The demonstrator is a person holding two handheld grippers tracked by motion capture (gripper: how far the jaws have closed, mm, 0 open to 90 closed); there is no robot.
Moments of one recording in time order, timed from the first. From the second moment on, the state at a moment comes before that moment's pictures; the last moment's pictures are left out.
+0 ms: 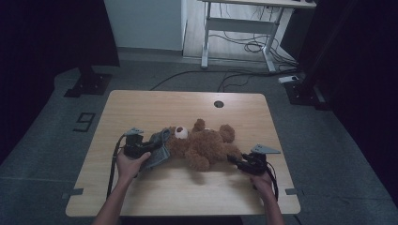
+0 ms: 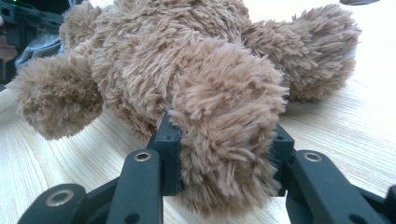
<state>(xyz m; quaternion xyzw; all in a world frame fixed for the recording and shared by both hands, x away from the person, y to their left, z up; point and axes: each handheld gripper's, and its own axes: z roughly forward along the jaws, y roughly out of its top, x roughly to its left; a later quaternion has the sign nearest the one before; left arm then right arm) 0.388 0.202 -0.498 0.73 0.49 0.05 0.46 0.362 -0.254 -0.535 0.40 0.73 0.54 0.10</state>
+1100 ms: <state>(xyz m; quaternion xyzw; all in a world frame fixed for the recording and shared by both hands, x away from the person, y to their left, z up) 0.403 0.143 -0.429 0.78 0.40 0.11 0.47 0.363 -0.252 -0.537 0.40 0.74 0.53 0.10</state>
